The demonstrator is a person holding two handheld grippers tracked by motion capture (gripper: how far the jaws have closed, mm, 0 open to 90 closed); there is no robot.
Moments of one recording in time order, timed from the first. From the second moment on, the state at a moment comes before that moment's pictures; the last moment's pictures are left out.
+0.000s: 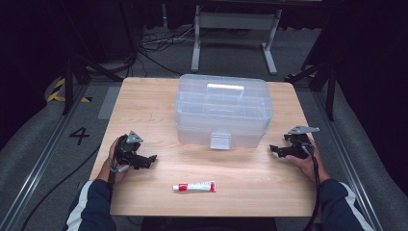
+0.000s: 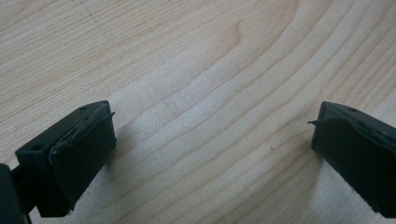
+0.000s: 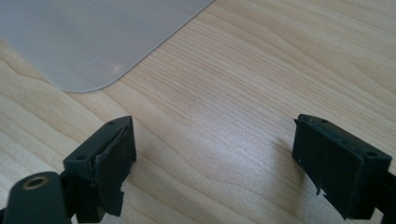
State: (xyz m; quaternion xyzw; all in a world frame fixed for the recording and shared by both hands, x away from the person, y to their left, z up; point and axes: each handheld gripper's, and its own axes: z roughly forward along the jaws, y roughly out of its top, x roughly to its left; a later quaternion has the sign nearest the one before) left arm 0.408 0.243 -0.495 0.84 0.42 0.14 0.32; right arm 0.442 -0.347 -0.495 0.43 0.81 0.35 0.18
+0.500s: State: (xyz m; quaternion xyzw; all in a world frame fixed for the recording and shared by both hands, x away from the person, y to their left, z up) left arm 0.406 0.245 -0.495 0.84 0.41 0.14 0.32; right arm 0.443 -0.349 -0.493 0.43 0.82 0.34 0.17
